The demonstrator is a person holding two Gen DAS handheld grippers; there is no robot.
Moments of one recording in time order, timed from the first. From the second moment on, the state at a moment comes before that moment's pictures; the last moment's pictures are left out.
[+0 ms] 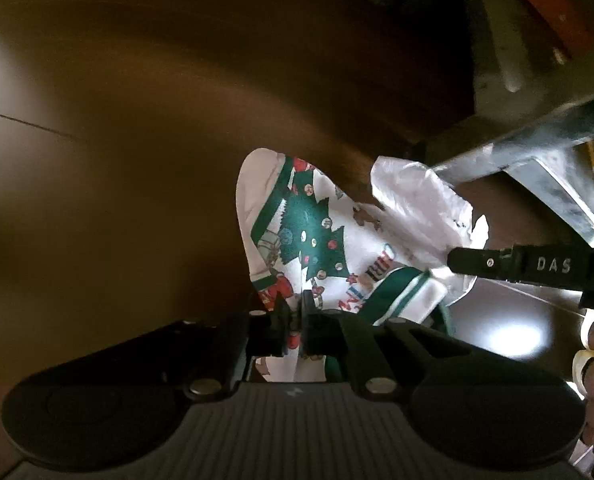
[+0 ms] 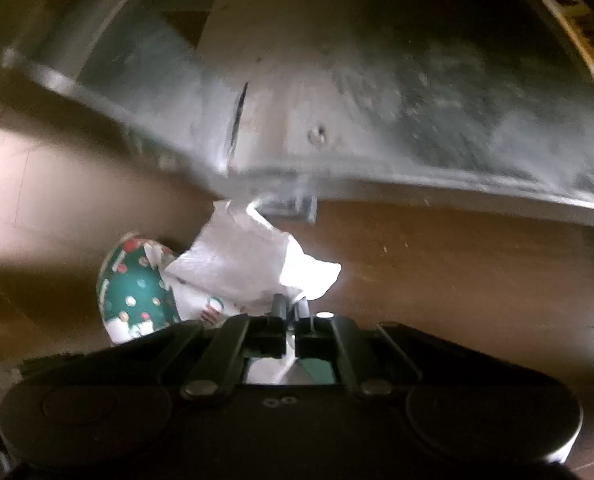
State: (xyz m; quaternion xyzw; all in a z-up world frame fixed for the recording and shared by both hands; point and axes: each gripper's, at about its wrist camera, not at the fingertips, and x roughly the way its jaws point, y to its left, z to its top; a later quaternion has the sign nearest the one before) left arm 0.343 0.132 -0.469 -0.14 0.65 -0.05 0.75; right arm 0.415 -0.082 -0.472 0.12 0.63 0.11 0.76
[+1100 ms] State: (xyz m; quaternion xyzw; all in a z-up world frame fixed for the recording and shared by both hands) left arm 0.270 0.172 -0.096 -0.10 0.39 0.01 0.91; right arm 0.232 -0.162 -0.128 0.02 0.43 0.16 0.89
